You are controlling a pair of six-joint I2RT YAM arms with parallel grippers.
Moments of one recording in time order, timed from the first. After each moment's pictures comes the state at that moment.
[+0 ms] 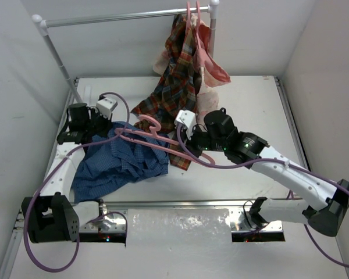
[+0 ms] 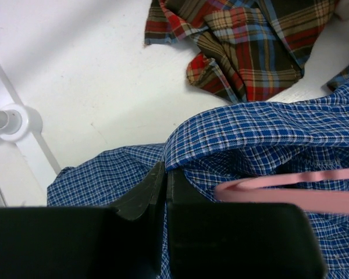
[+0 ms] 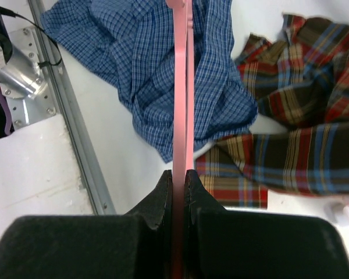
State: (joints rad) left arm 0.10 1.13 0.85 -0.35 0.38 0.43; right arm 0.85 1.18 1.09 -0.43 -0.26 -0.16
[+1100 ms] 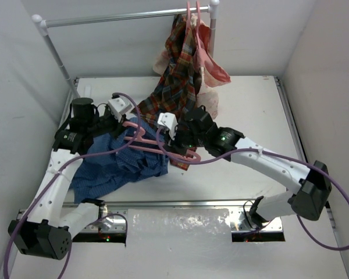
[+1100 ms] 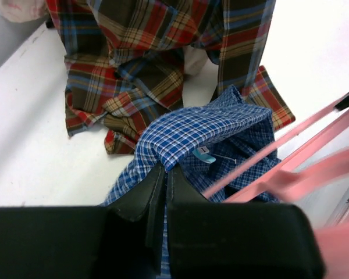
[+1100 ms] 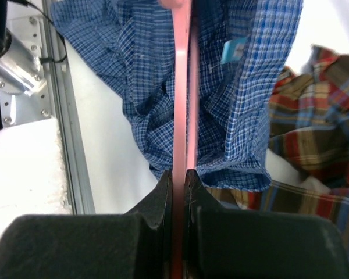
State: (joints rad) left arm -0.10 1.00 1.03 -0.57 0.62 0.45; right arm 0.89 1.37 1.14 -0.28 -0.33 -0.26
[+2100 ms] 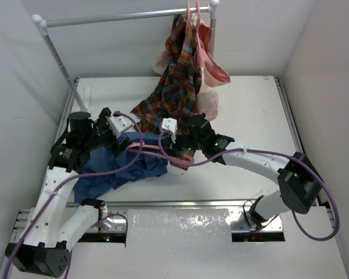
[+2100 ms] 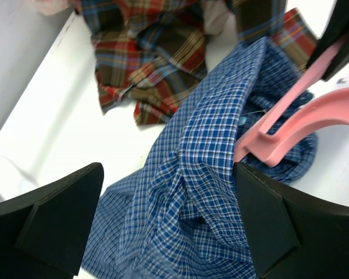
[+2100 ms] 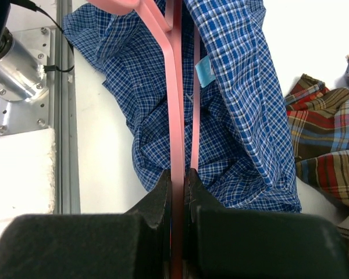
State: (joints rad) left arm -0.12 0.83 0.93 -0.67 0.51 0.68; right arm 0.80 1.47 0.91 0.13 -0.53 -0.22
